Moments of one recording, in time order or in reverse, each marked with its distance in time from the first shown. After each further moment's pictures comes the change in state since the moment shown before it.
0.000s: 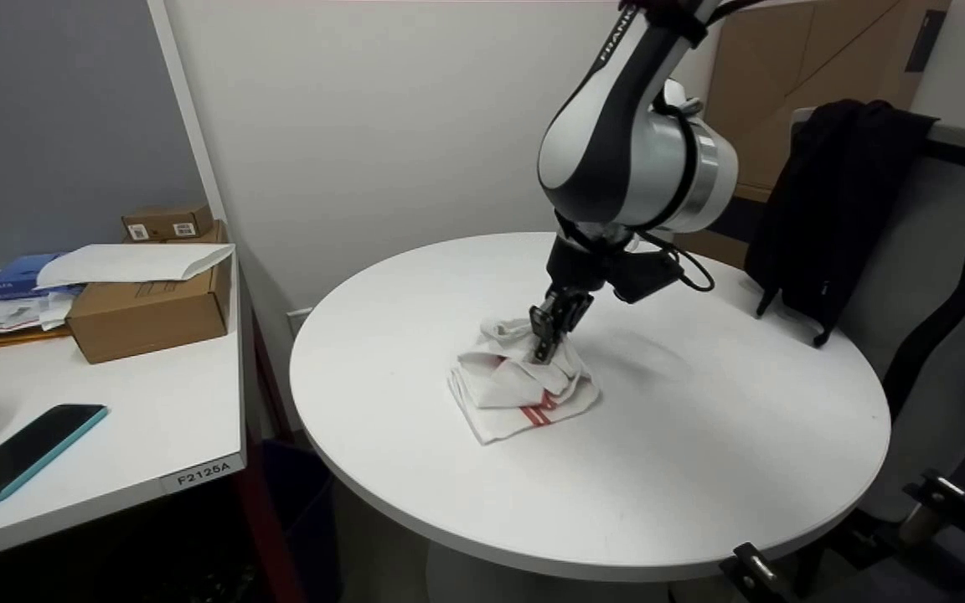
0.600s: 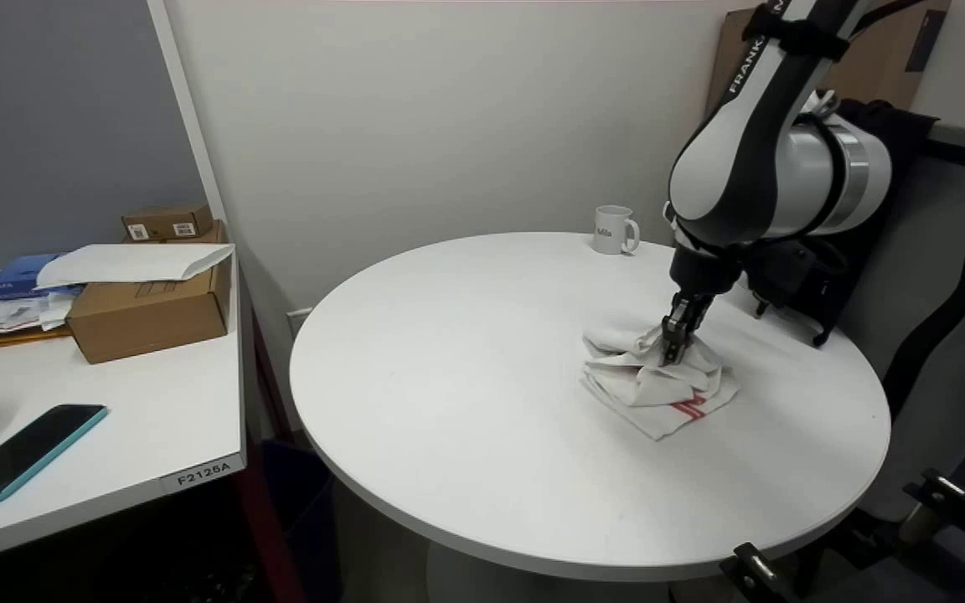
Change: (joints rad) arm 0.007 -0.101 -0.302 -0.121 -0.148 0.071 -0.065
